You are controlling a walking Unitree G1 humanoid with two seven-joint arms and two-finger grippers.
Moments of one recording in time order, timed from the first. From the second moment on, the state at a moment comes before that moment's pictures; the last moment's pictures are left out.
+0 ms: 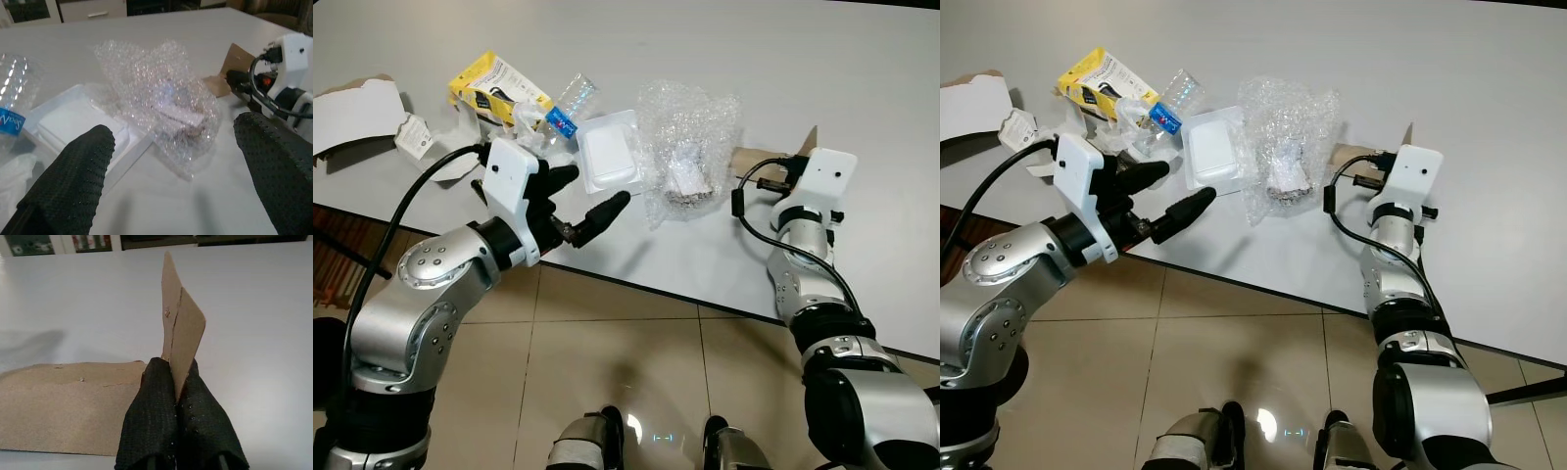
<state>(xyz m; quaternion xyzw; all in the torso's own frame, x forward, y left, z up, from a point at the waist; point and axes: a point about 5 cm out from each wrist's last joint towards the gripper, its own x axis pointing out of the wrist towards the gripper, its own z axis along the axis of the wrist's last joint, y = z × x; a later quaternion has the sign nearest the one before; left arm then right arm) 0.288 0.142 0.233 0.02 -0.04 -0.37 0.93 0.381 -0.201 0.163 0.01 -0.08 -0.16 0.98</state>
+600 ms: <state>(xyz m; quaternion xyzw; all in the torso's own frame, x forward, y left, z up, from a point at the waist) 0.305 0.118 0.236 -0.03 -0.07 -0.37 0.93 0.353 -0.227 0.184 -0.05 -0.15 -0.20 0.97</state>
